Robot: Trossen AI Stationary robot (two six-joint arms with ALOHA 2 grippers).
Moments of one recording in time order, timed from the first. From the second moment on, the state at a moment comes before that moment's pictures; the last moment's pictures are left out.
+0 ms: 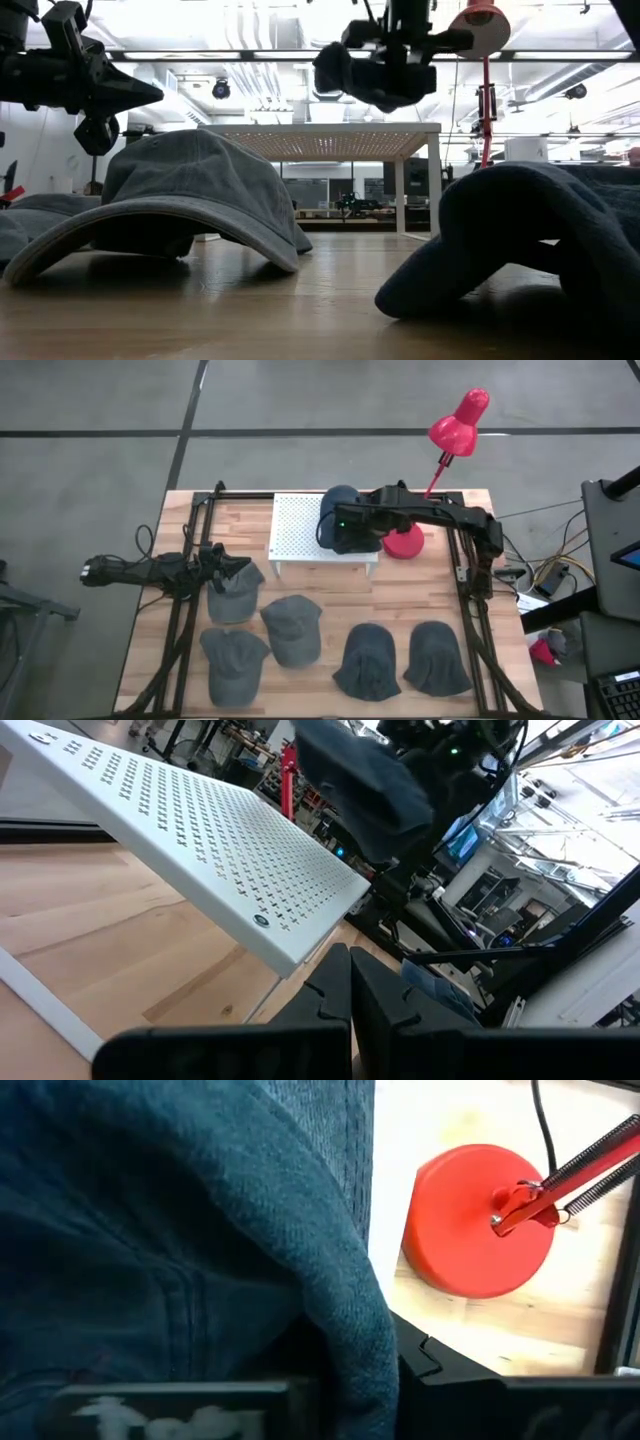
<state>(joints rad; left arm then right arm) -0.12 0.02 0.05 -0.05 -0.40 -0.61 -0.16 1.89 1.98 -1.57 0.31 1.22</state>
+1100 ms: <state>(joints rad) -0.12 0.02 0.05 -0.05 -0.40 -0.61 -0.22 1.94 1.96 -1.57 0.29 1.16</state>
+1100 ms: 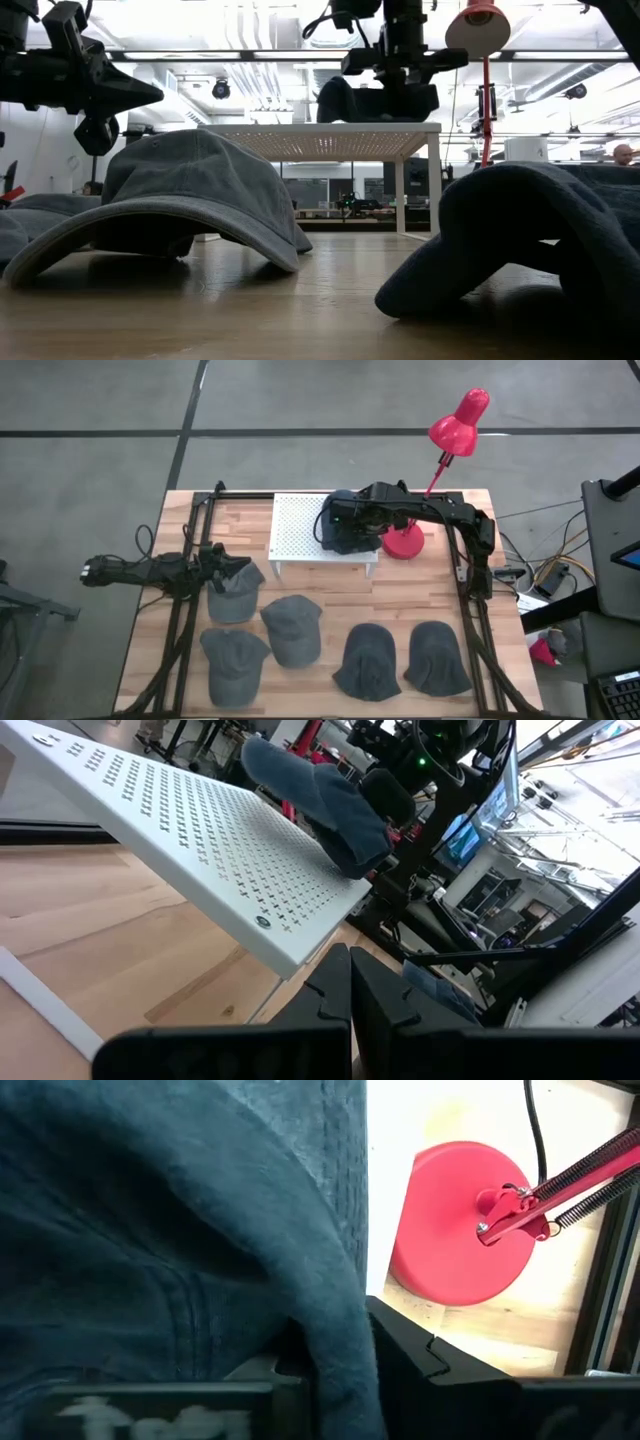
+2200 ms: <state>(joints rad) -0.12 0.02 0.05 -0.05 -0.41 -0.61 -0.24 1.90 2.08 -1.57 0.18 1.02</state>
